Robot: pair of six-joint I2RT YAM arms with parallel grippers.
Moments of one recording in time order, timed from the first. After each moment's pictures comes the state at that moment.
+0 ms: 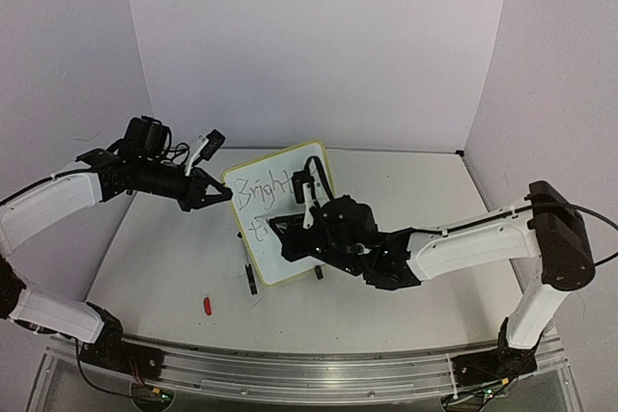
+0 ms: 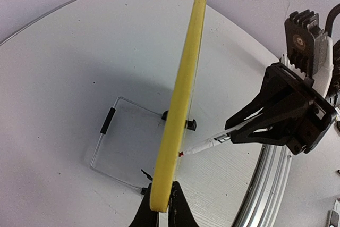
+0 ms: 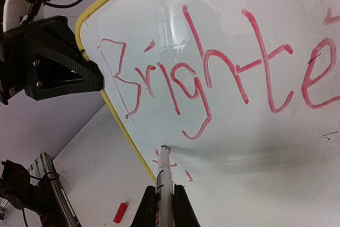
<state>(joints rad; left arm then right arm) -0.47 1.24 1.04 -0.47 0.61 0.12 1.17 1.77 1.06 0.45 0.29 0.49</state>
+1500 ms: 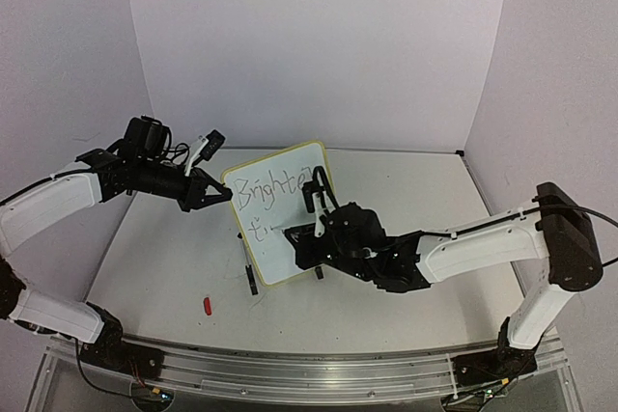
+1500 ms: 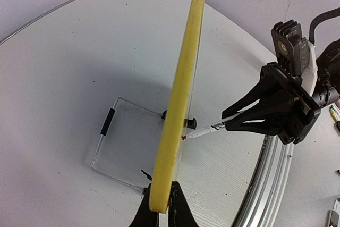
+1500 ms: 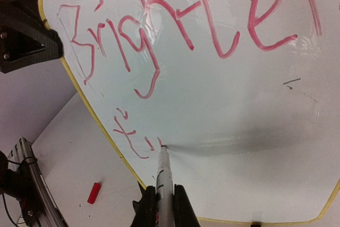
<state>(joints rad) -0.47 1.24 1.03 -0.47 0.61 0.12 1.16 1.72 0.99 0.37 0.33 0.49</state>
